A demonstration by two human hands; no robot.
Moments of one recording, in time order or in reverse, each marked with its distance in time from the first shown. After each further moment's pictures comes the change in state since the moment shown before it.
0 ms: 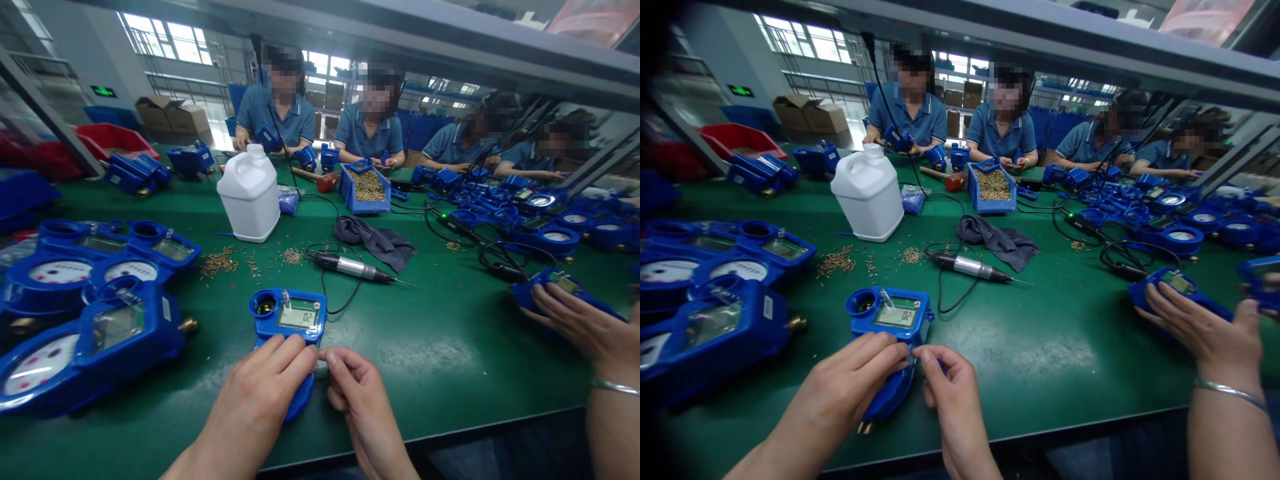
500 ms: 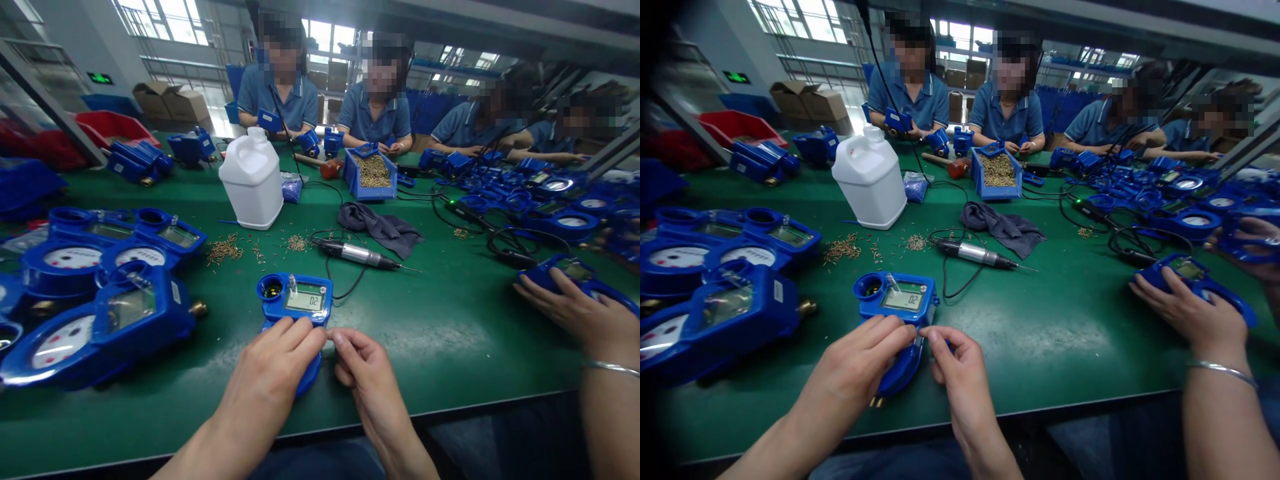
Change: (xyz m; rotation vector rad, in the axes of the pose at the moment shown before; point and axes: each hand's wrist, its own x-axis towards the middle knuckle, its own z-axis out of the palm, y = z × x) left_hand 0.005 0.009 -0.006 -0.061 -0.061 -0.081; right_hand 0.002 -0.003 0.000 0.008 -0.006 -0.019
